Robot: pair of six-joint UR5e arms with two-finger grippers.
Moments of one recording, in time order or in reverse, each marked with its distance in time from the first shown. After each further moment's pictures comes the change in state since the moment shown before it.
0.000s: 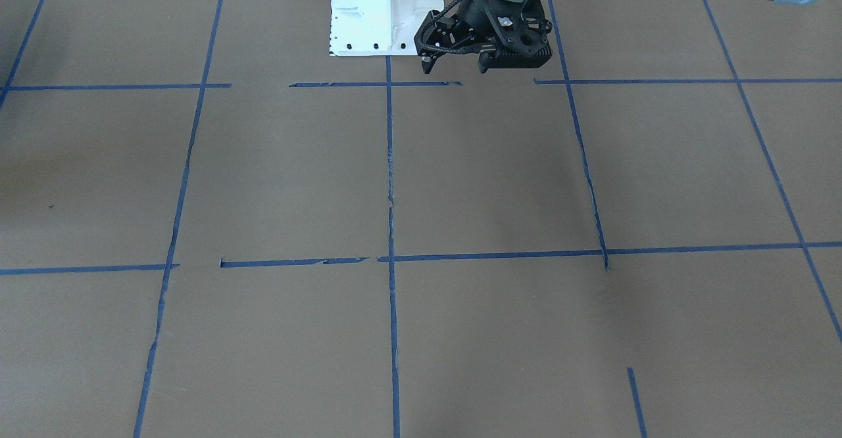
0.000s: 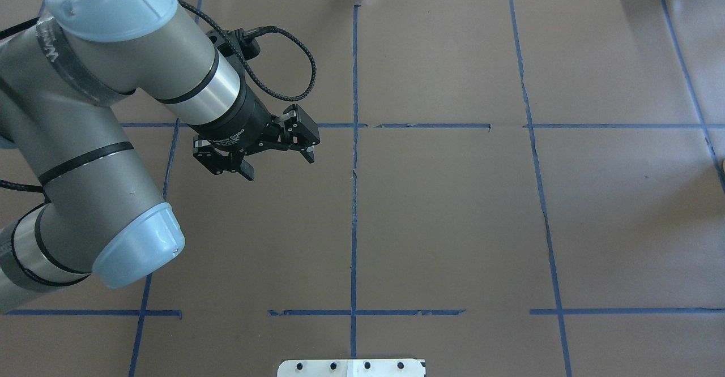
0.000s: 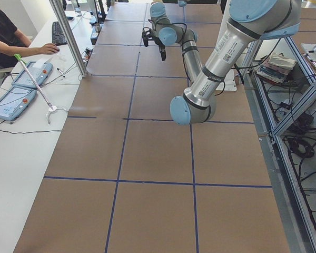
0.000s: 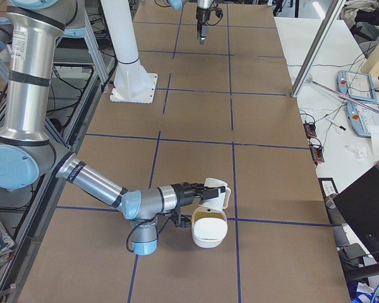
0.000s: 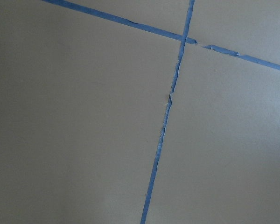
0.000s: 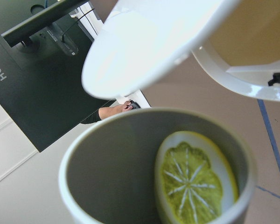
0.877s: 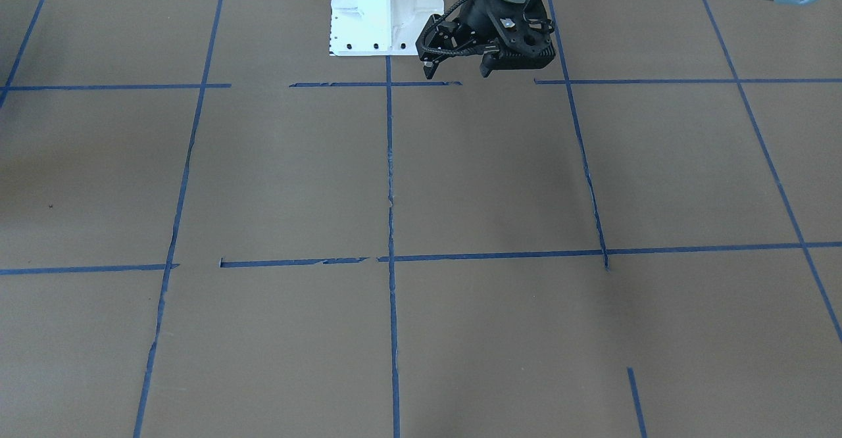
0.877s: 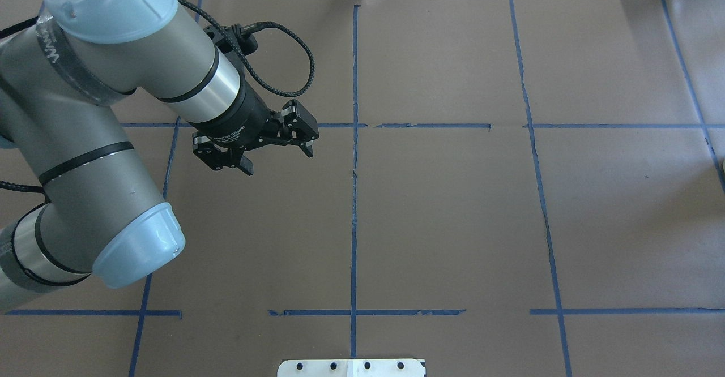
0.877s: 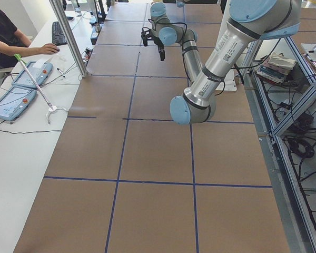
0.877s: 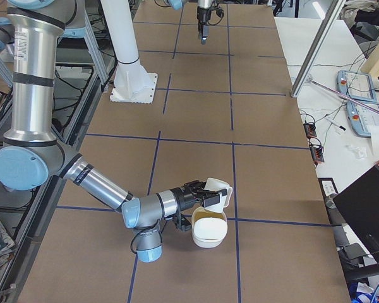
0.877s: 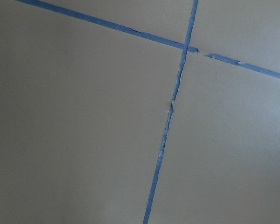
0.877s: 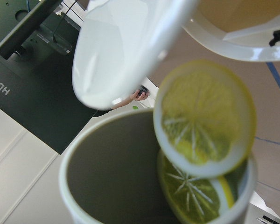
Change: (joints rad) left arm 0.000 -0.003 0.000 0.000 0.036 -0.018; right arm 0.039 0.050 -0.067 0.104 -0.003 0.251
